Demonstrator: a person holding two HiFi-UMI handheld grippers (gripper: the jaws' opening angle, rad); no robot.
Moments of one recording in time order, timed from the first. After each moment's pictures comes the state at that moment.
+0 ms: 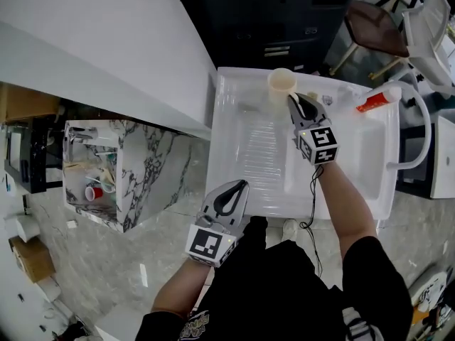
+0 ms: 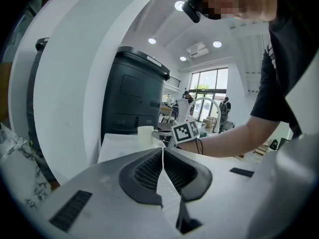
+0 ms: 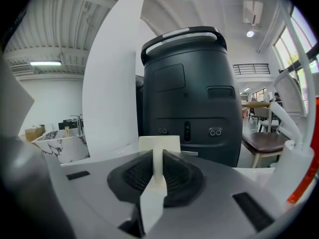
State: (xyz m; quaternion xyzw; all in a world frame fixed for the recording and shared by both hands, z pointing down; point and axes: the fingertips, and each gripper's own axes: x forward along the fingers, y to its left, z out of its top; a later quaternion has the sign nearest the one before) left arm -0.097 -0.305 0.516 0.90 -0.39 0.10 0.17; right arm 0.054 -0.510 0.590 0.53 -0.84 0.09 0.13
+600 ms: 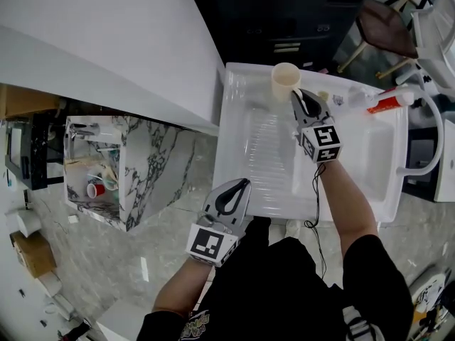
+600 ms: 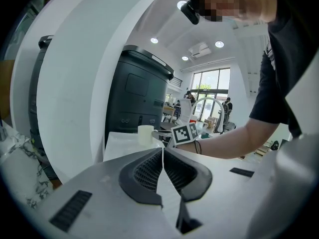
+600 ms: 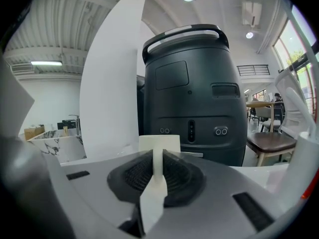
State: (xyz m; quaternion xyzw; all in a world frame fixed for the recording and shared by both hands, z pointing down) left arm -0.115 -0.314 0.526 0.90 -0.39 0.10 0.18; right arm 0.037 -0.524 0.603 0.53 -0.84 0.08 0.12
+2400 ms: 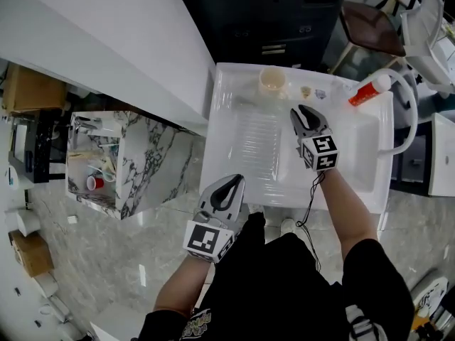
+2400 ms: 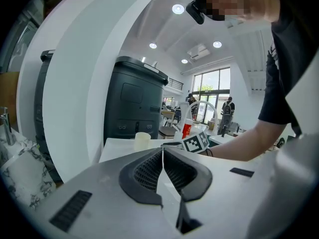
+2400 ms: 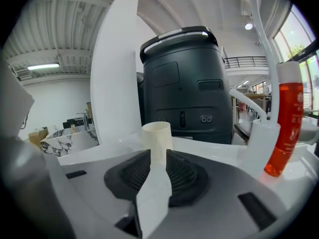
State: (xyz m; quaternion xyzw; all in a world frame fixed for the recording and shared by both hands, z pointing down) left arm -0.090 -0.276 0.497 0.89 -0.42 0.09 0.15; right arm 0.083 -0.449 0.614 0.52 -0.83 0.12 0.15
